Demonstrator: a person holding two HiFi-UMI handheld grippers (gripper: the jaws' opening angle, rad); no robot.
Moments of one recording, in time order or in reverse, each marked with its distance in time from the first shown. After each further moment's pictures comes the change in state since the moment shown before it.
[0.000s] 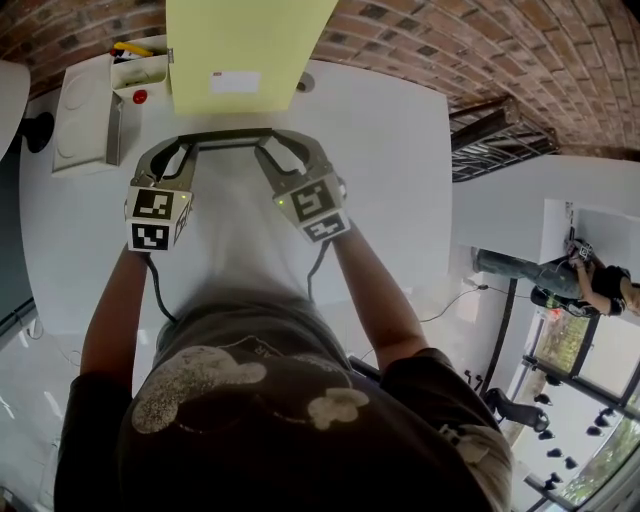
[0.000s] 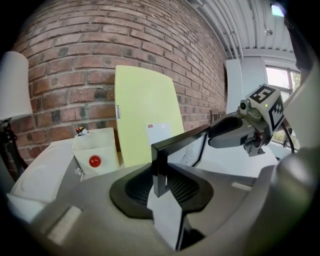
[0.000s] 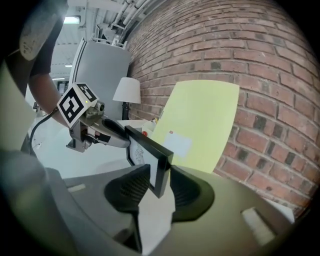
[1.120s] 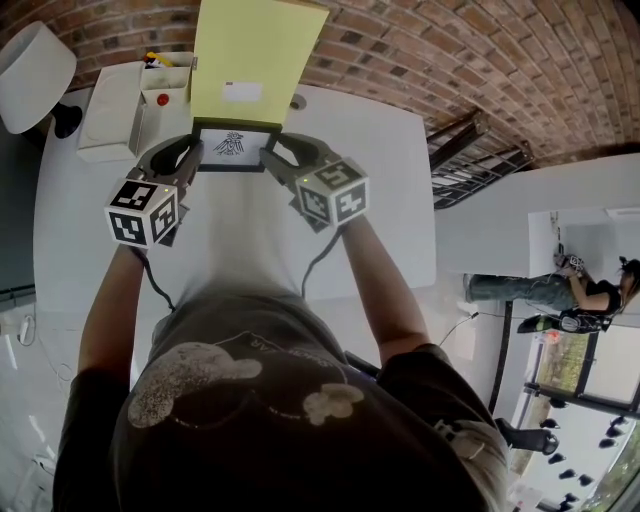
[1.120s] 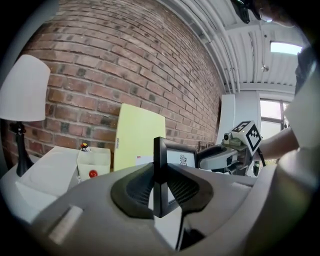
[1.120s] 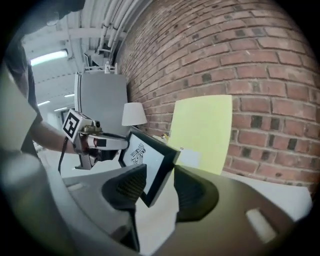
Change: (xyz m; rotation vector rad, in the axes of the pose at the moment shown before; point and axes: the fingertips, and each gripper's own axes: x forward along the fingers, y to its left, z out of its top) left arm -0.092 -0.025 0.067 -0.181 -0.252 -0.097; right arm -0.065 0.014 0.047 0.225 -0.071 0.141
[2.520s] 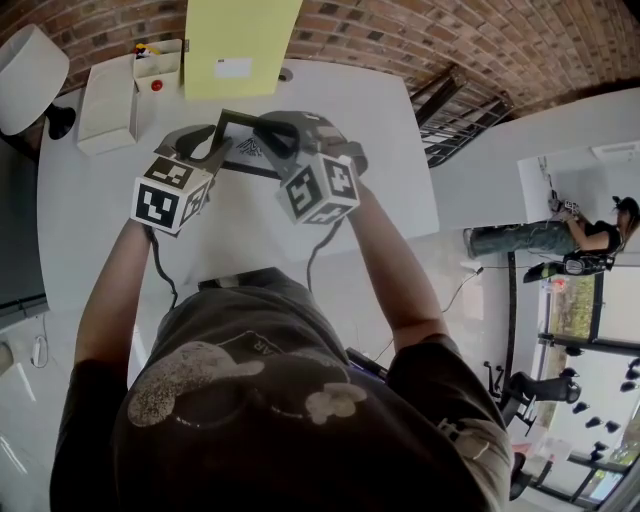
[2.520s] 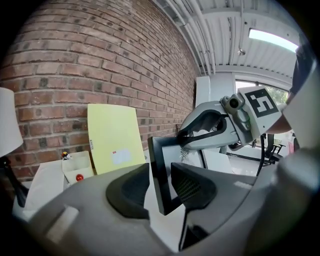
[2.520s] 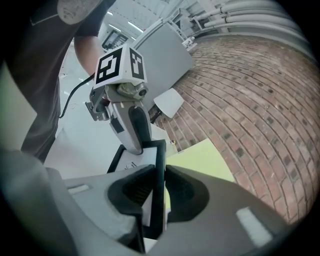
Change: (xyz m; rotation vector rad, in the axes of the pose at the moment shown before) left arm -0.025 -0.070 -0.009 0.224 0.176 -0.200; right arm -0.034 0.091 0.030 -0.896 0.174 -0.197
